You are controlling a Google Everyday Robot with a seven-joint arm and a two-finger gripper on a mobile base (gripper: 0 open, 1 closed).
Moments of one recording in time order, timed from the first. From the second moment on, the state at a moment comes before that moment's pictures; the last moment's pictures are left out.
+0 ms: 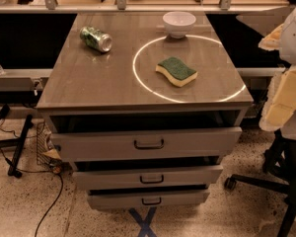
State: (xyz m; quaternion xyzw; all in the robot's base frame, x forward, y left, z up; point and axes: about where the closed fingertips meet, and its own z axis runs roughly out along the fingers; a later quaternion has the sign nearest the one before) arm 0.438 -0.217 0.976 -0.60 0.78 -0.03 0.16
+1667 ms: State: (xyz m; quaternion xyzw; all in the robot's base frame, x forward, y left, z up) arm 0.394 -0.167 0.823 -0.66 0.73 0.07 0.14
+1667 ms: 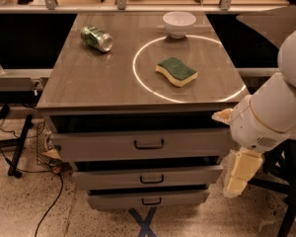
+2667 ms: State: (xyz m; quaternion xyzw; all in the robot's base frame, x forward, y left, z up) arm 0.452 -0.140 0.756 -0.66 0.73 0.06 0.15
